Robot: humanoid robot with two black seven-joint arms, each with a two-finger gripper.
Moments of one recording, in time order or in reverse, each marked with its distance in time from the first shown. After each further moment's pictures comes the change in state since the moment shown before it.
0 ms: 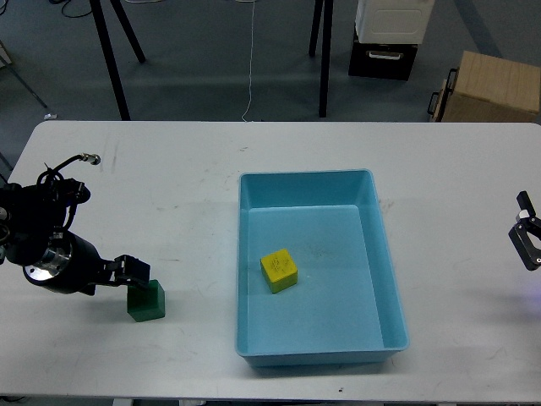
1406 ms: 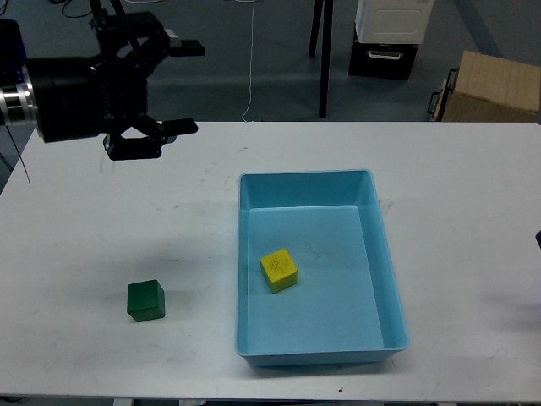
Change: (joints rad) left arm 0.080 0.073 -0.634 -0.004 -0.559 0.007 -0.035; right arm -0.047 0.000 0.066 0.011 0.083 0.009 0.000
